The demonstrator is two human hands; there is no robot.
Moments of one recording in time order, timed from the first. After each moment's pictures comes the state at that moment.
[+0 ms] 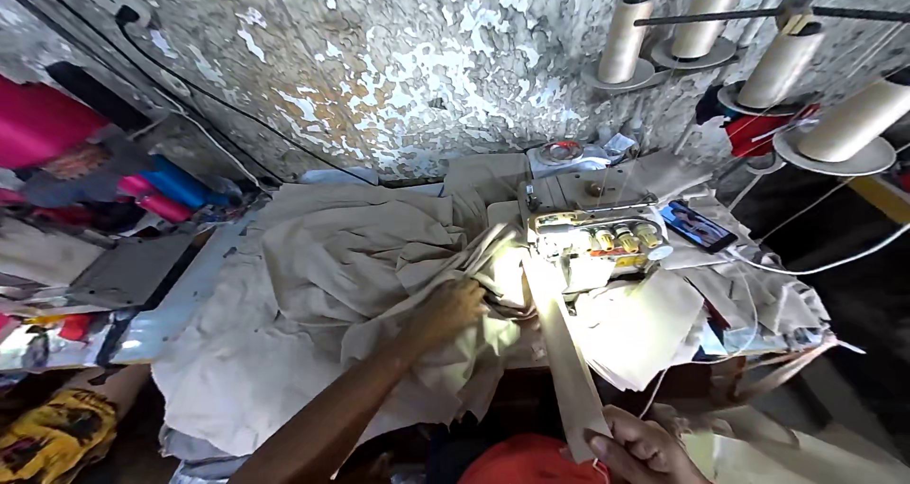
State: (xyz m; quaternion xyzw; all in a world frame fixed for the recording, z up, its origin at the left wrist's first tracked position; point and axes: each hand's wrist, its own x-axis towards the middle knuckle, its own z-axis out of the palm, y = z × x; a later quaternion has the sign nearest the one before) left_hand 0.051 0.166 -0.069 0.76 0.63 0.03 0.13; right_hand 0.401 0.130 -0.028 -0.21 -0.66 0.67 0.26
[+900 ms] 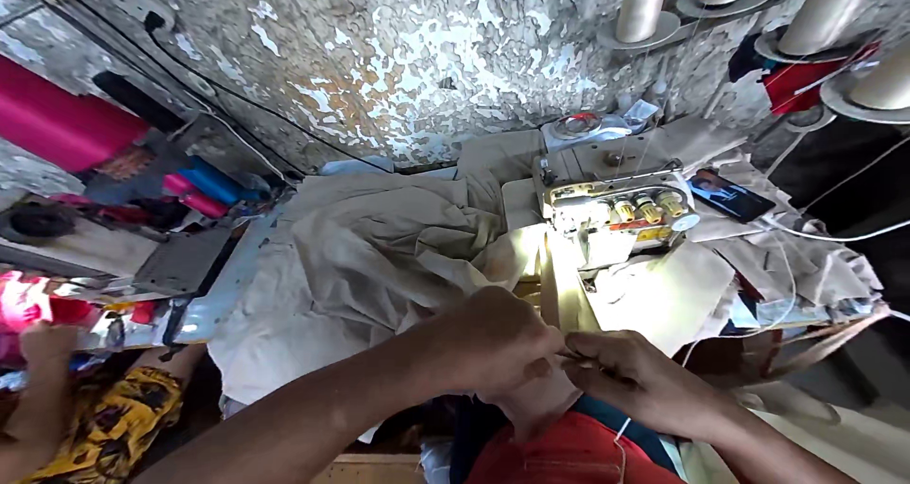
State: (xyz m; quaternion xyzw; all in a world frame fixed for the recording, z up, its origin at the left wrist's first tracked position) left_hand 0.132 0.118 0.101 0.89 0.43 -0.02 0.18; right_hand 0.349 0.174 0.008 -0.16 -0.84 0.49 0.18
